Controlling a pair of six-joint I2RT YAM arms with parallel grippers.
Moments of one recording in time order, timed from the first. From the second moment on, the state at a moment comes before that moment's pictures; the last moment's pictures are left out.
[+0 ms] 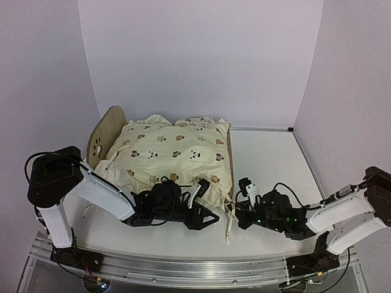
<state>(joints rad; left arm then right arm) -1.18 1.84 0.78 0.65 0.23 -0.55 1.04 1.37 0.30 0.60 0.24 0.39</state>
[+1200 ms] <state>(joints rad) -1.28 2.15 1.03 0.63 0.16 -0.53 1.04 1.34 0.32 0.52 0.27 0.42</state>
